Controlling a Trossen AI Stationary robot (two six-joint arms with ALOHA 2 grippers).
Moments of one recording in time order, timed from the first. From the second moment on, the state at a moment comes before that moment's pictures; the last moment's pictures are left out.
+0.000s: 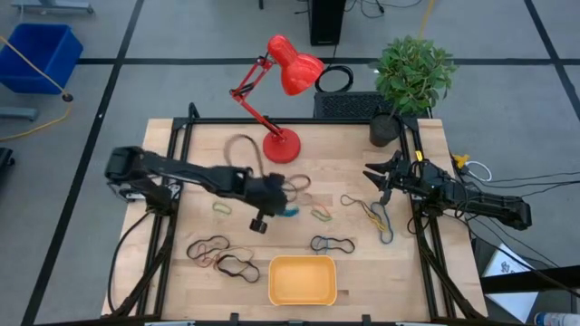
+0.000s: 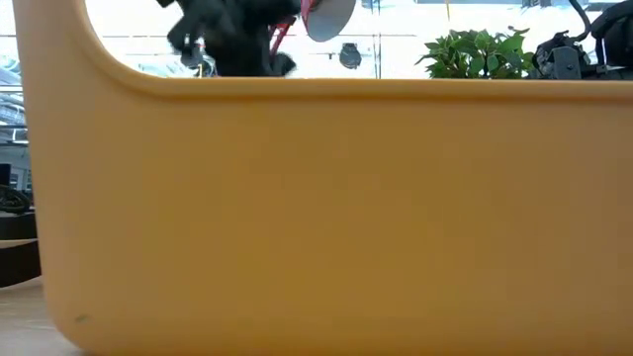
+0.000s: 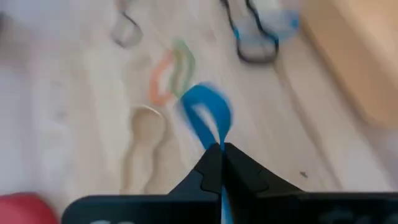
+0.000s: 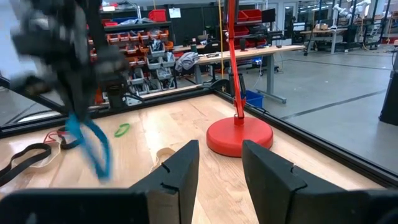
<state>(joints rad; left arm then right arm) -0.06 1.58 1.17 -0.47 0.05 0.30 -0.23 0.06 0.02 0.04 0.14 0.11</state>
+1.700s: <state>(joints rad) -0.30 1.49 1.17 0.20 0.08 -0.19 -0.23 0.07 0.02 0.07 0.24 0.17</state>
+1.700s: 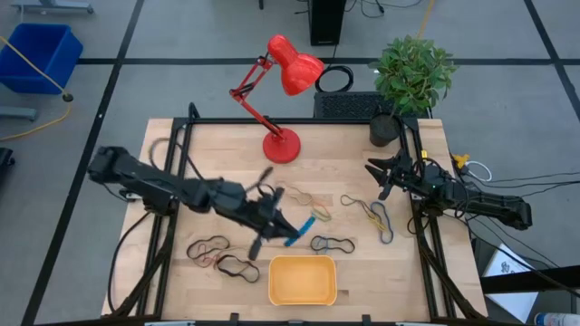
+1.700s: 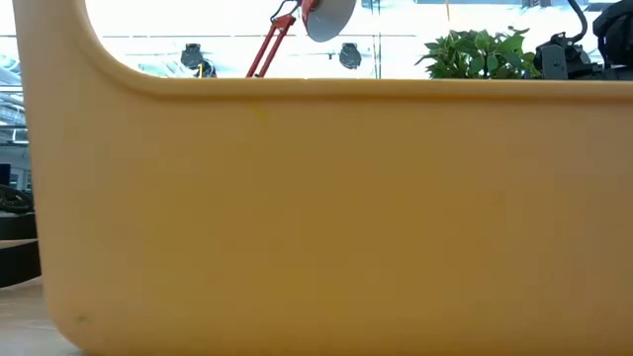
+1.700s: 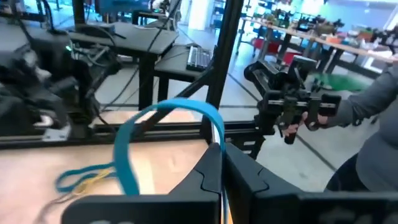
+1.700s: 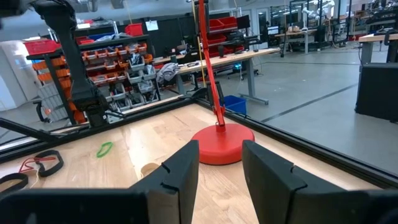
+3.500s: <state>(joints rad) -0.40 1.99 1.17 0.32 0.20 -0.77 -0.23 0.07 0.02 0.06 0.23 0.14</state>
